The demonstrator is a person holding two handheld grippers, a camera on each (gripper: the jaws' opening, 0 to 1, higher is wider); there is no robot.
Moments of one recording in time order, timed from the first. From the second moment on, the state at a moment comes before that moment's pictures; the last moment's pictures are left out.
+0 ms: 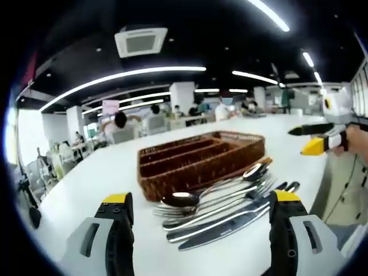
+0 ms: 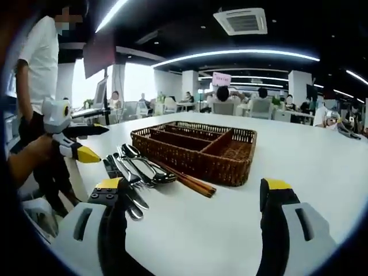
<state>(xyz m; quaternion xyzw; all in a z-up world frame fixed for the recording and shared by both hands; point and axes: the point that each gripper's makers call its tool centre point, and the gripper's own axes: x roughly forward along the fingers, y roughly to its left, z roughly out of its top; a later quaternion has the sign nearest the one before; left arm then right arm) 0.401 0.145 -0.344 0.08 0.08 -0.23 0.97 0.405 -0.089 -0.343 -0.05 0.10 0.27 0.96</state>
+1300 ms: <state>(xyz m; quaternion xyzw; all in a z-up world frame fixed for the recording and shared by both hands) 0.400 0.148 -0.352 0.07 0.09 -0.22 0.97 0.406 -0.078 -0.342 -0.05 0.10 0.29 0.95</state>
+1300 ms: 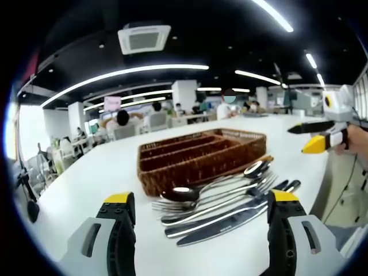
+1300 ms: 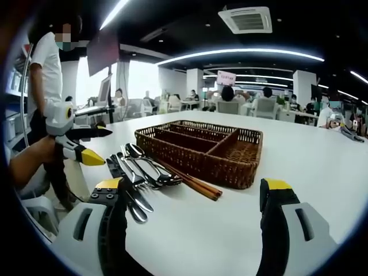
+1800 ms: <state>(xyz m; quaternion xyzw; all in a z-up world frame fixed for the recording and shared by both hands) 0.400 0.147 -0.355 0.07 0.10 -0.22 0.97 0.412 -0.063 -0.344 -0.07 0.11 0.32 0.94</state>
